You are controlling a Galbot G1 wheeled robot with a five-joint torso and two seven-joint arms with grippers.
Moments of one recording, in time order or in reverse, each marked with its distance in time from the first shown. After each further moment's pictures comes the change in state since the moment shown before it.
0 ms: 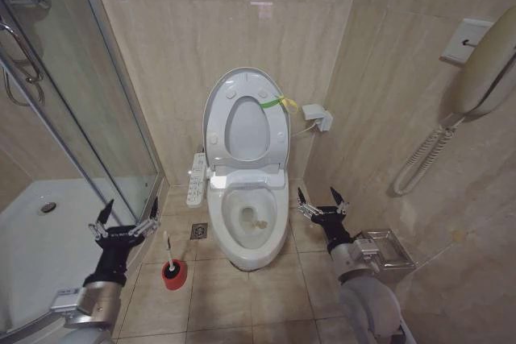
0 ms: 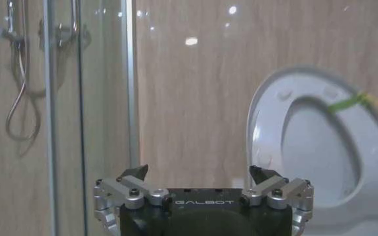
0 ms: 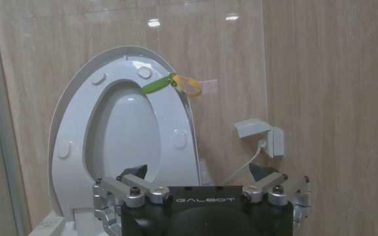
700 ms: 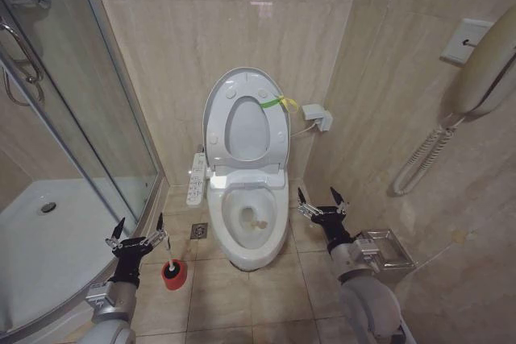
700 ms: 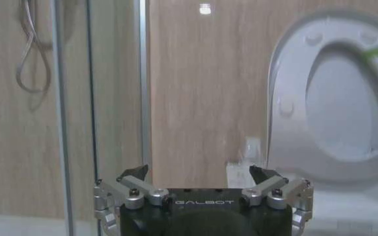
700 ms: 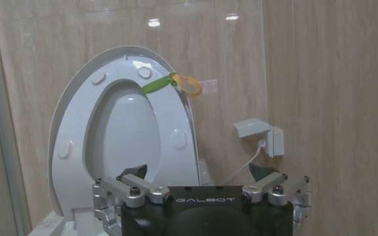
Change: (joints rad) left arm -0.113 -0.032 0.028 0.251 0.011 -0.056 0.019; right arm 0.000 0.000 0.000 0.000 0.000 0.000 0.000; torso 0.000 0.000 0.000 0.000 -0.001
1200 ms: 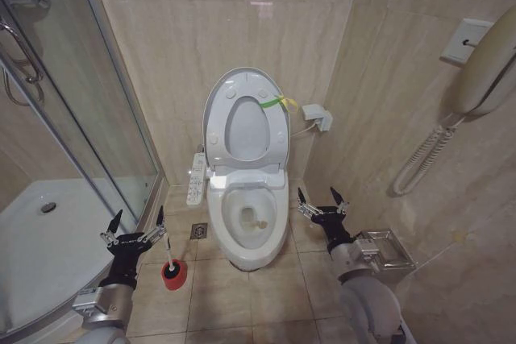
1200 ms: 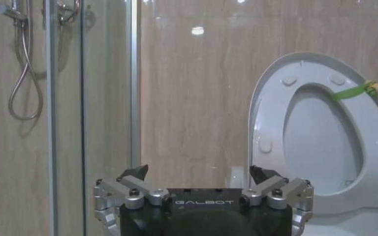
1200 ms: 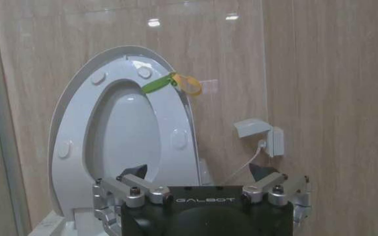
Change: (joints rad) left arm 0.085 -0.037 -0.011 -0.205 0.013 0.065 0.006; right arm 0.000 0.000 0.000 0.000 0.000 0.000 0.000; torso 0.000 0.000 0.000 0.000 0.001
